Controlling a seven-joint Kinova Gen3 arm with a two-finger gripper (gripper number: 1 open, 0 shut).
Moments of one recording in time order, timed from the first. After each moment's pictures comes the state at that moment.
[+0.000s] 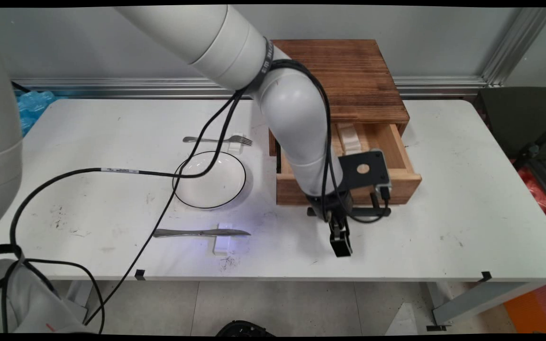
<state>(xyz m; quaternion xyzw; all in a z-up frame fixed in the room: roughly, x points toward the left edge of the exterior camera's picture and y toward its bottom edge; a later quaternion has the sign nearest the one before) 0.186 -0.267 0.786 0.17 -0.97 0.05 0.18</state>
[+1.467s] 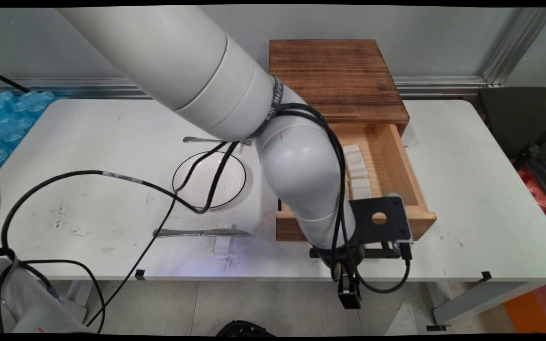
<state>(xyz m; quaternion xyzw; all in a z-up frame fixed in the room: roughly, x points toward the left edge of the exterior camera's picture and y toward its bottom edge) 0.149 -0.188 0.793 0.17 -0.97 0.05 0.17</state>
